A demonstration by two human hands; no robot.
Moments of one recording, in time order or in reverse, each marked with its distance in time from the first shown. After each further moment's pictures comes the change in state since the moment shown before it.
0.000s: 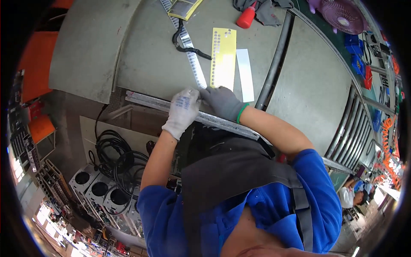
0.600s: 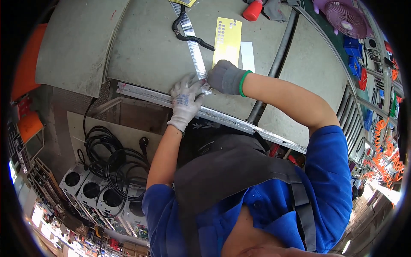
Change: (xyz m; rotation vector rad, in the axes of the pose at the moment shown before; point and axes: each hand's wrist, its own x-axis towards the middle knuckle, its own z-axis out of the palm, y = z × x) left_hand -0.014 -0.007 0.042 -0.226 0.111 -0.163; right_hand 0.058 0.016 -0.031 -0.511 -0.545 -0.285
